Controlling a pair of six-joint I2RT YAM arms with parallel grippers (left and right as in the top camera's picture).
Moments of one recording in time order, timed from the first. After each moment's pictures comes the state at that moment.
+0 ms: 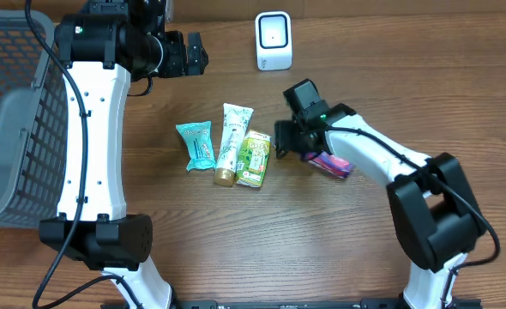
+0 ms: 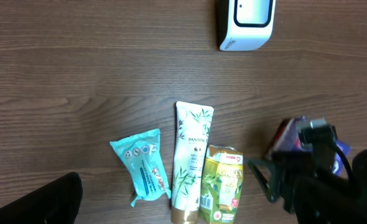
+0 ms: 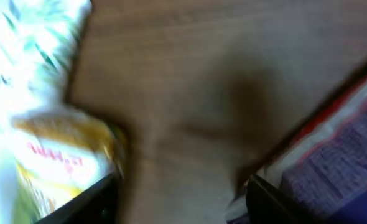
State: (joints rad) left arm -0.06 1.91 2.24 -1.38 0.19 -0.14; right arm 0.51 1.98 1.36 -0.58 -0.11 0.49
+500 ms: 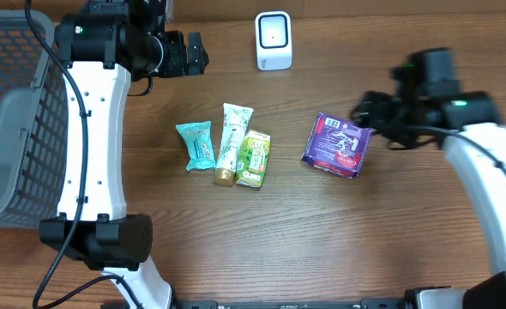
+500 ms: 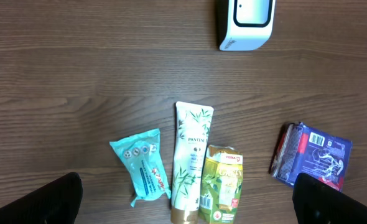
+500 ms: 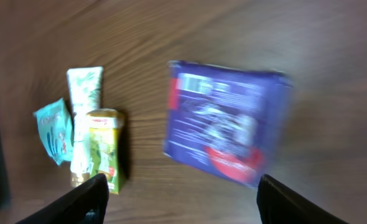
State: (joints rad) left arm -0.06 1.91 2.24 -1.38 0.19 -0.14; right arm 0.08 1.53 1.37 -0.97 -0.33 0.44
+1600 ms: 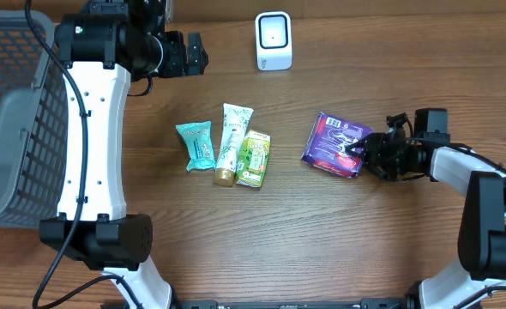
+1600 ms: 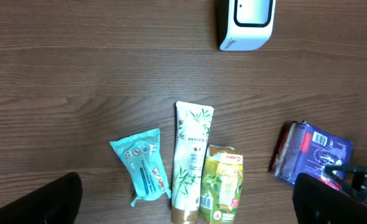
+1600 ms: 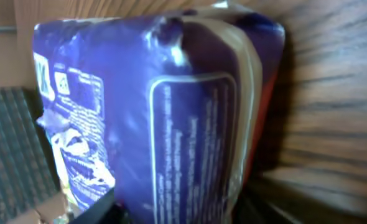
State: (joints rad) left arm -0.06 1.91 2.24 -1.38 0.19 -0.14; right arm -0.08 1.82 0.86 -0.24 -0.76 0.44
